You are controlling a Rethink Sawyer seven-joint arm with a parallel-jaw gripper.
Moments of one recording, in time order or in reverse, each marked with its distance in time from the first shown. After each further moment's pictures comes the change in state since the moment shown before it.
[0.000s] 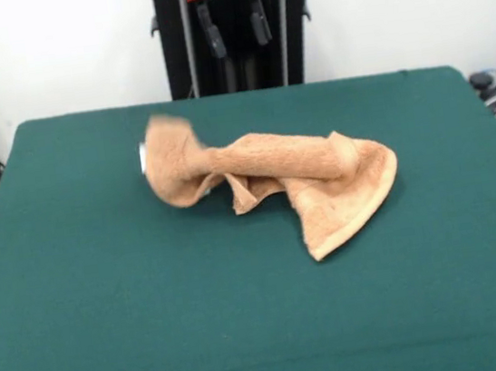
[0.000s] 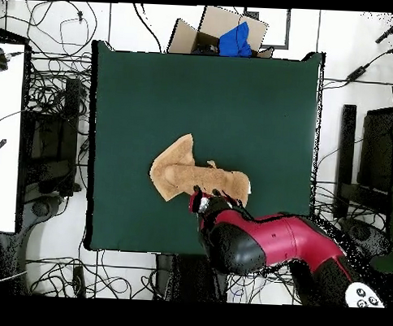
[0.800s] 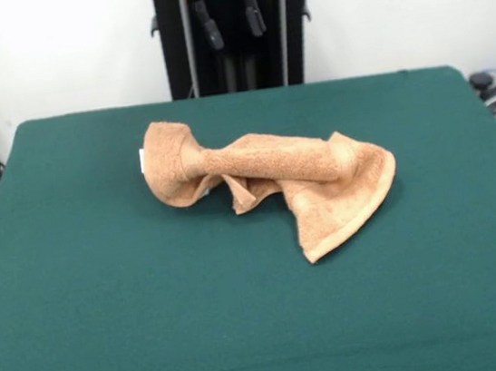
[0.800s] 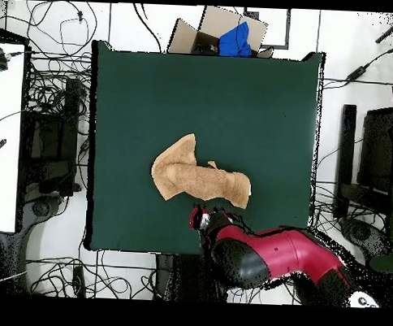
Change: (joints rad) arm -0.048 0.043 0.015 0.070 -0.057 0.000 0.000
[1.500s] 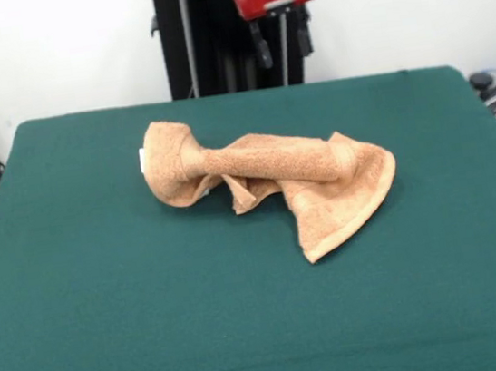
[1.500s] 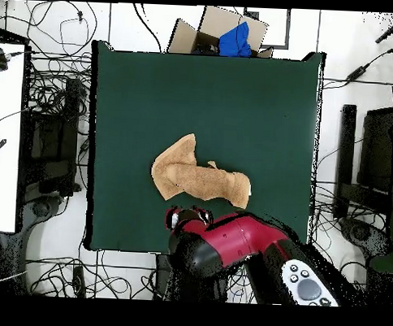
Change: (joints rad) arm 0.381 0.043 -0.308 -0.093 -0.109 -0.036 0.000
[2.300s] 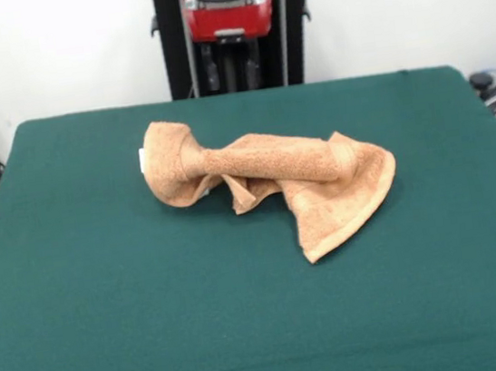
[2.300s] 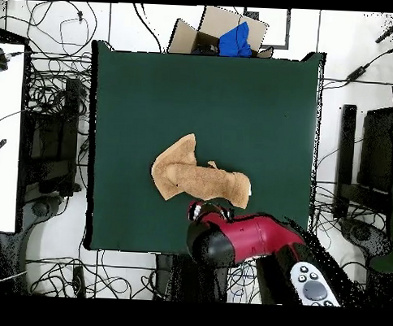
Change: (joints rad) arm 0.122 0.069 -0.305 -0.145 0.012 -0.003 0.000
